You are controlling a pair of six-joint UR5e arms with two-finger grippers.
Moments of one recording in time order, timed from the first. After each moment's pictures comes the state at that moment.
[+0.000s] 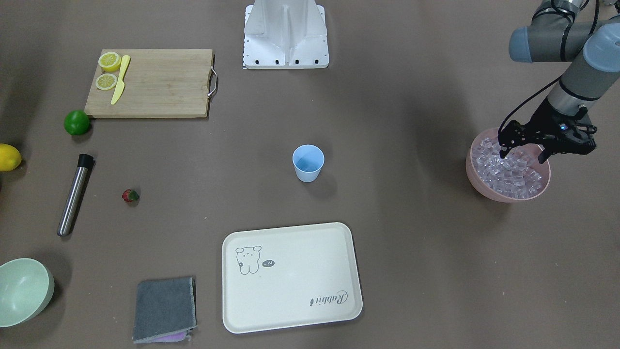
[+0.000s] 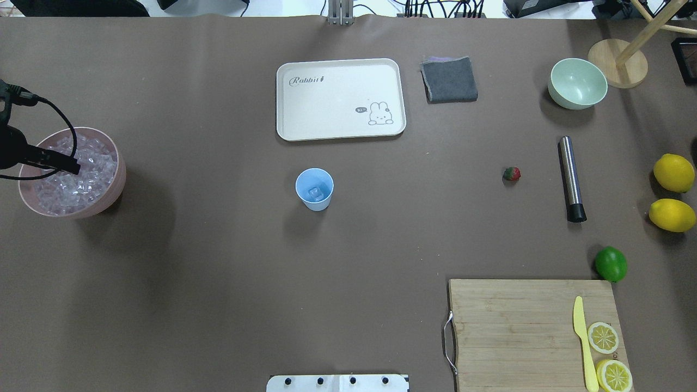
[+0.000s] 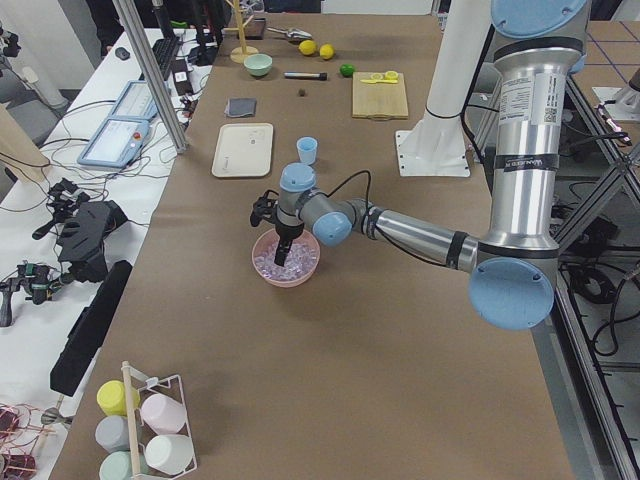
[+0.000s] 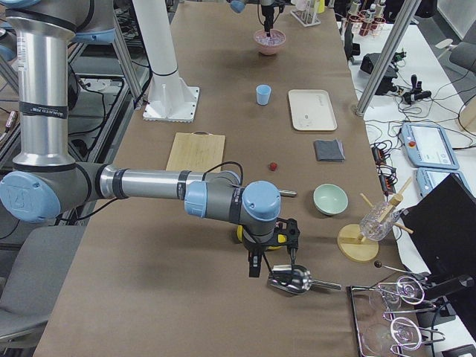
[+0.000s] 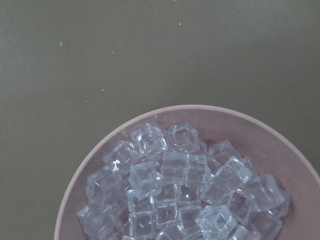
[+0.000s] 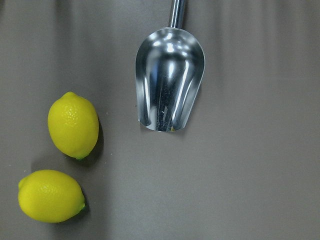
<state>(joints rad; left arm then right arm) -1.00 -1.57 -1.79 -2.02 -2.07 -0.66 1.68 -1.64 1.67 -1.68 2.30 -0.12</state>
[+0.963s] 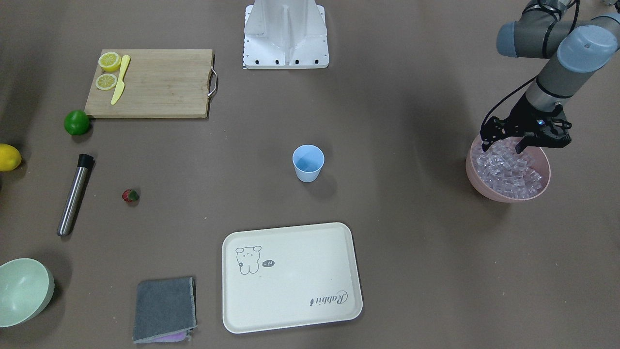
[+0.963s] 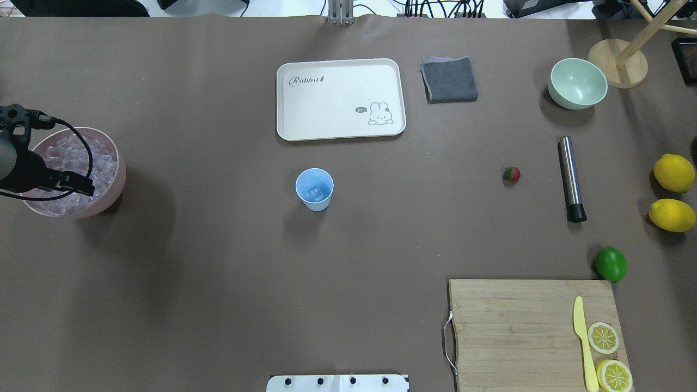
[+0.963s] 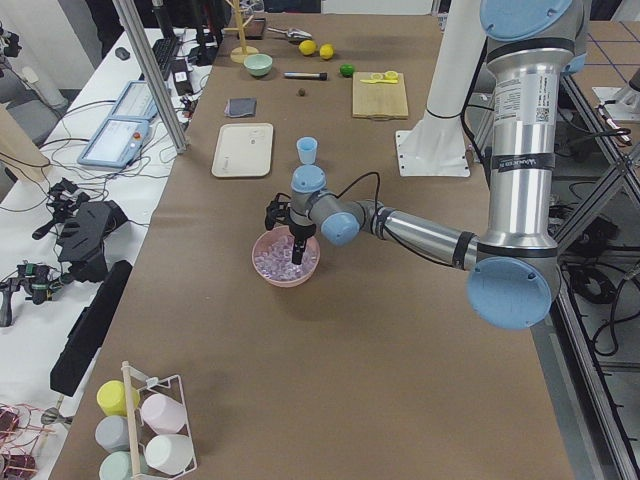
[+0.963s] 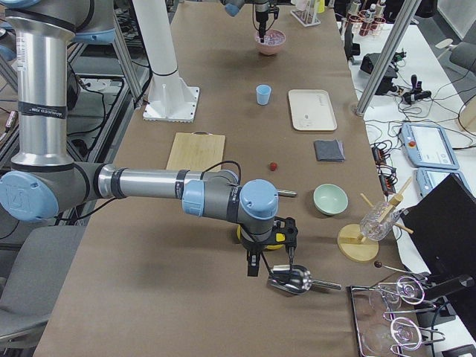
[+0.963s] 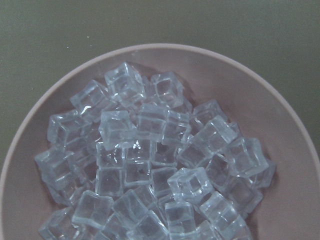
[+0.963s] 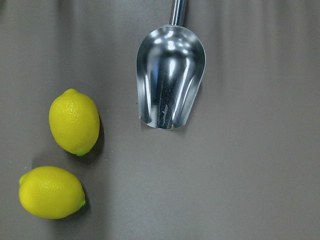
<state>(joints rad) -0.92 -1.54 -1.81 -2.02 -2.07 -0.77 1.68 -1.66 1.68 -1.68 2.30 -0.12</state>
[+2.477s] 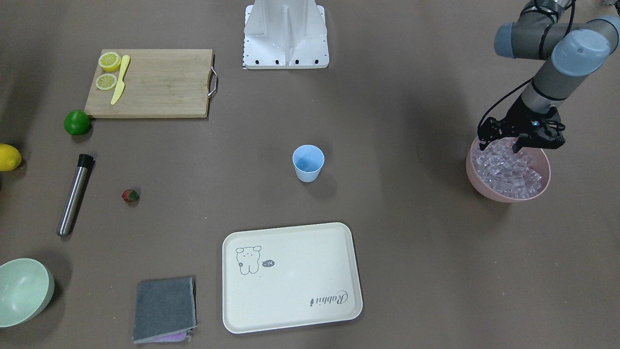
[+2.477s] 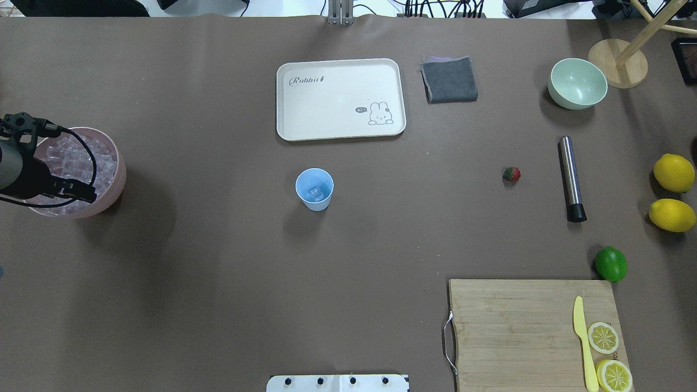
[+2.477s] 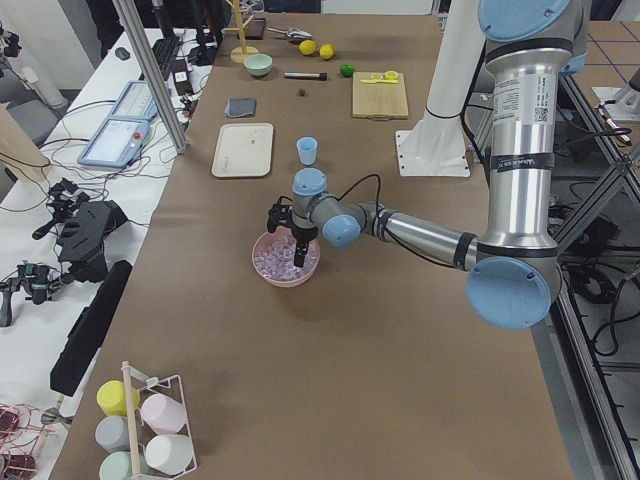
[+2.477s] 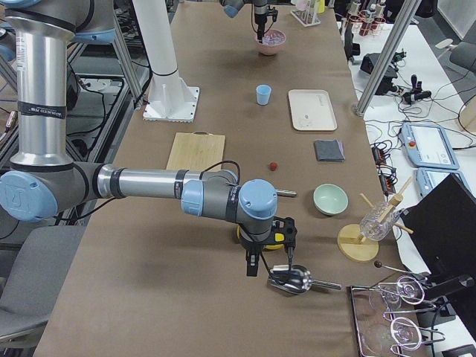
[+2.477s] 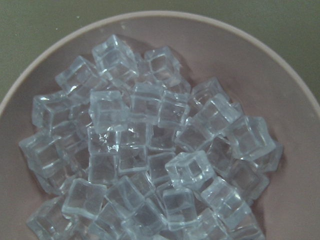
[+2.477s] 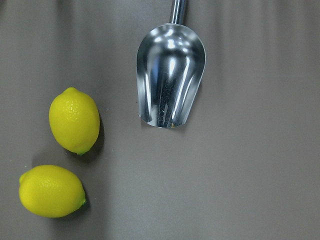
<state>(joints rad) -0.90 -1.54 -1.79 -2.03 -2.06 -0.76 1.68 -1.66 1.69 -1.68 2.30 -0.12</state>
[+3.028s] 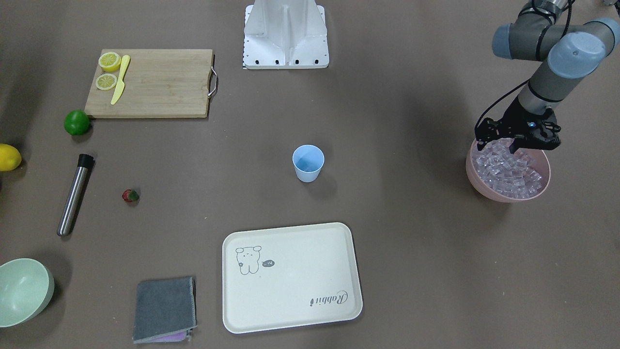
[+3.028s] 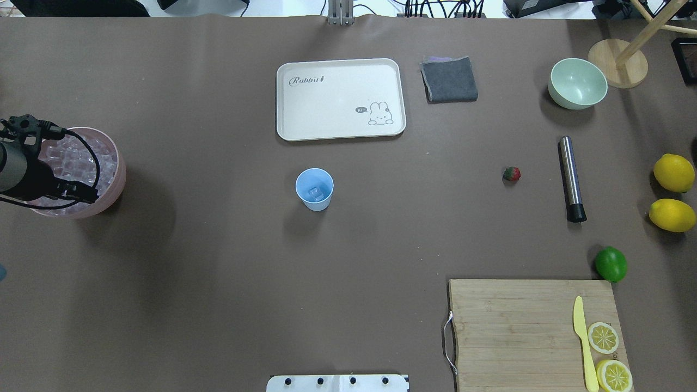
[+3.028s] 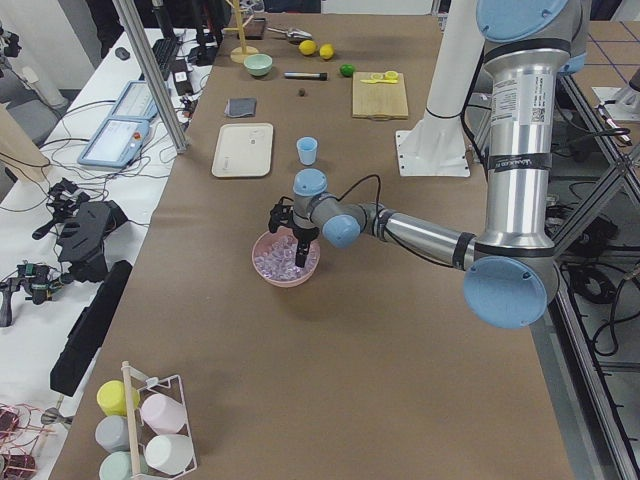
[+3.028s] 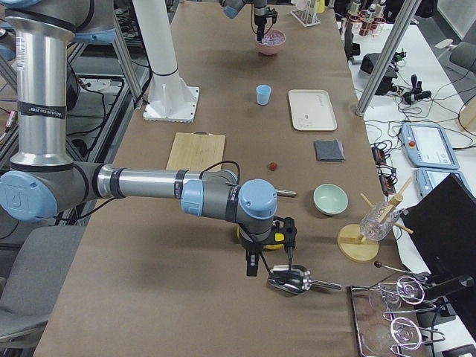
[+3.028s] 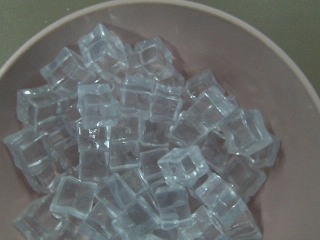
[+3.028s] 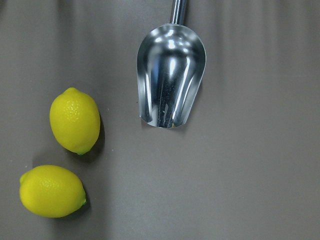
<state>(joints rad) -0.89 -1.55 -1.78 -2.02 -2.06 -0.76 1.68 -1.66 1.69 -1.68 2.30 -0.12</state>
